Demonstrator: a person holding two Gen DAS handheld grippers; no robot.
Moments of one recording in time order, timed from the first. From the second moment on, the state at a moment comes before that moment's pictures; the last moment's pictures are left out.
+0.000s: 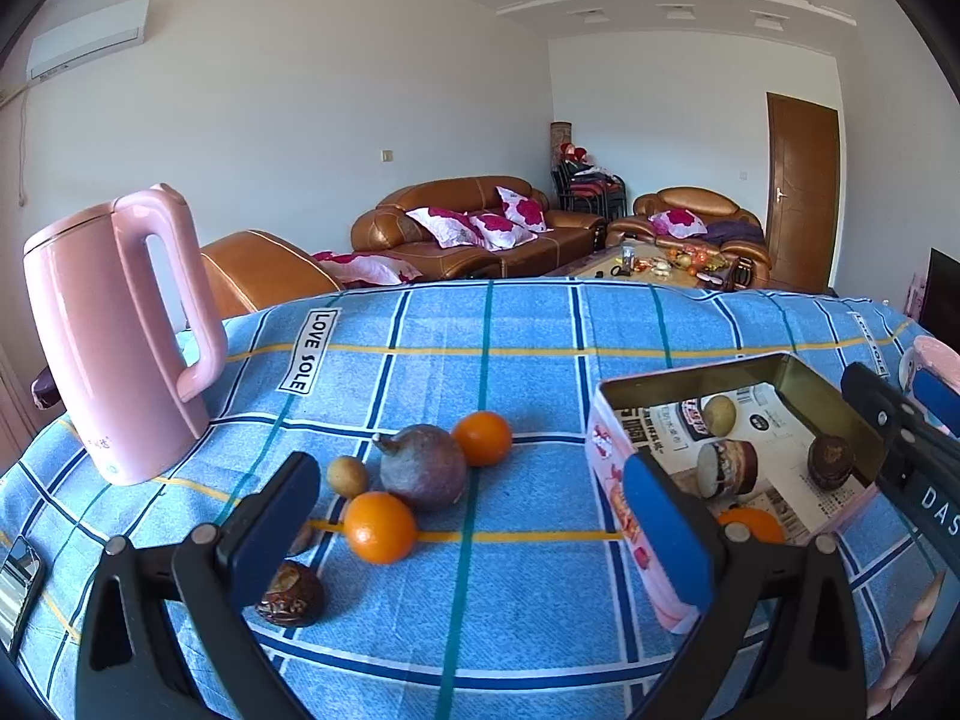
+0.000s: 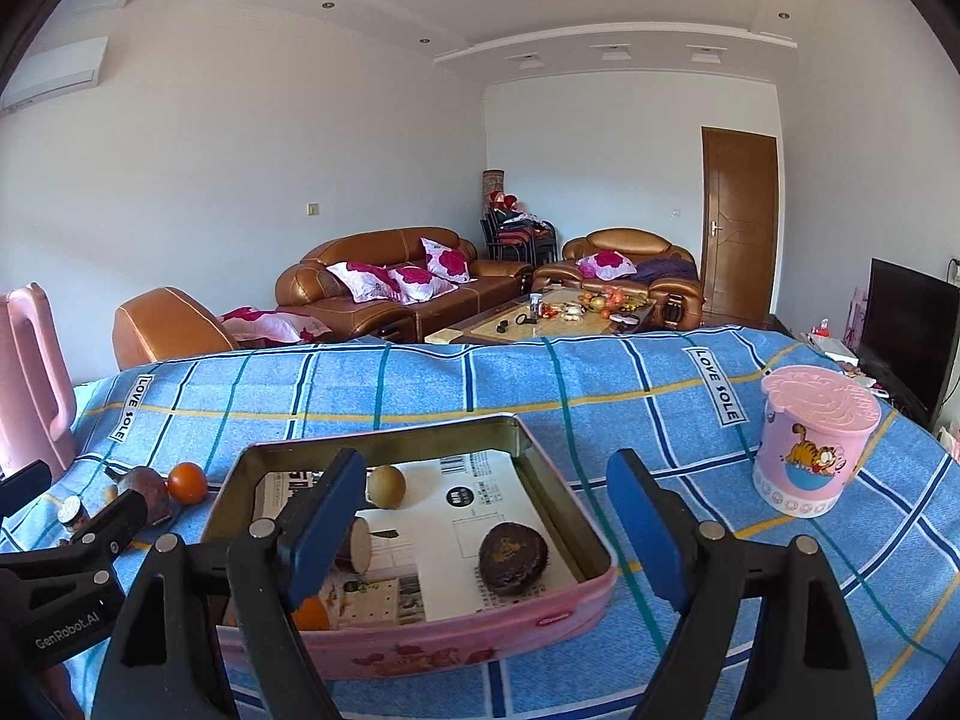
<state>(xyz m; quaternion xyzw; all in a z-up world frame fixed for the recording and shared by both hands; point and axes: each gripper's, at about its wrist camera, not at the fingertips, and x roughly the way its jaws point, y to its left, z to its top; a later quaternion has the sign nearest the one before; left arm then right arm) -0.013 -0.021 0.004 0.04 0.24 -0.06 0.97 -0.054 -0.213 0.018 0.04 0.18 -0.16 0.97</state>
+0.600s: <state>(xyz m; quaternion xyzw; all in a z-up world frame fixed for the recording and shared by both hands) 0.014 0.044 -0.003 0.04 0.27 -0.02 0.96 -0.030 -0.132 0.015 0.04 0.19 -0.09 0.98</state>
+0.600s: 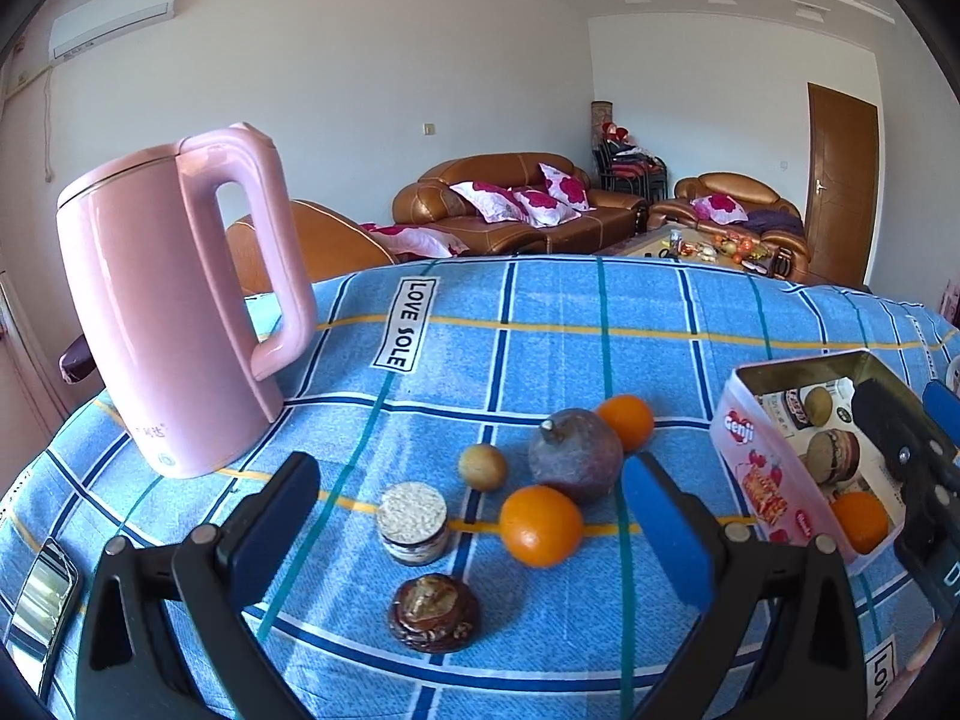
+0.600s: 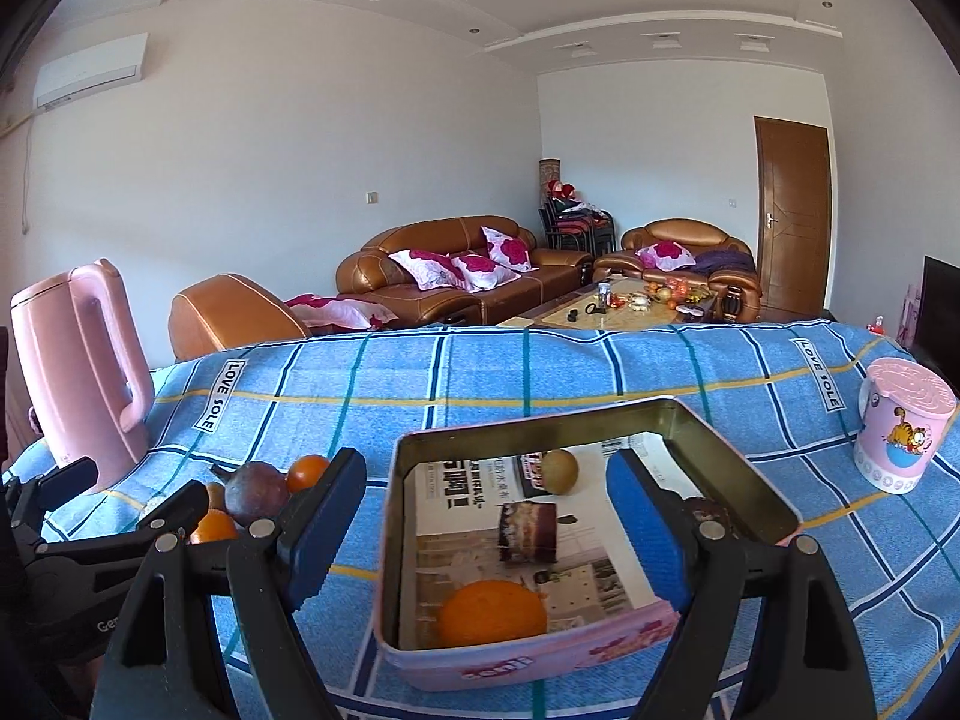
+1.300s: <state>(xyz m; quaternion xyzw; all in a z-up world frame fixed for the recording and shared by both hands) 0.064 0.183 -0.012 -0.04 0.34 0.16 0.93 0.013 -0.047 0.003 0.03 0.27 0.03 0.96</state>
